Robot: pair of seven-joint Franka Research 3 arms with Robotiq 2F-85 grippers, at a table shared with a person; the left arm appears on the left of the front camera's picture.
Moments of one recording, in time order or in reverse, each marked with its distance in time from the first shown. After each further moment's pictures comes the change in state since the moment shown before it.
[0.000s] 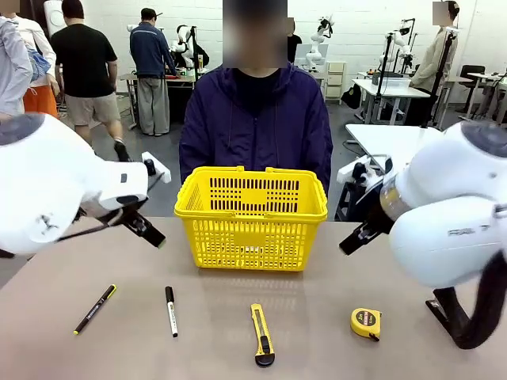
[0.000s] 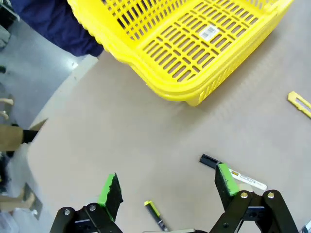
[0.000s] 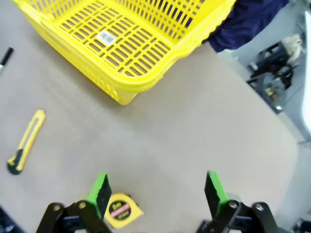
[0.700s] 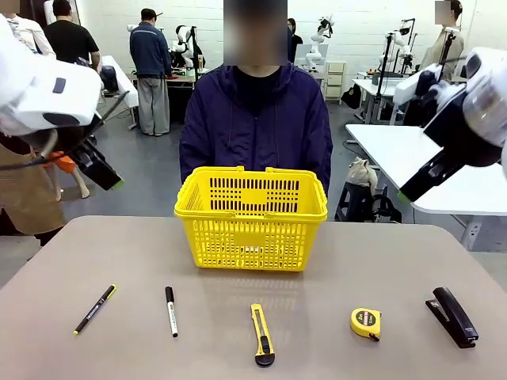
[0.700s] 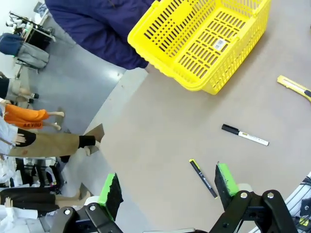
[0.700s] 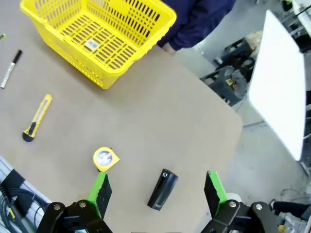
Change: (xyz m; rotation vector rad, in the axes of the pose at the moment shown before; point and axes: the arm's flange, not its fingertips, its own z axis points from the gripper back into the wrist) left arm 0.030 -0.015 0.182 0.201 -0.009 -0.168; right arm 0.013 -0.012 0.179 -0.147 0.025 0.011
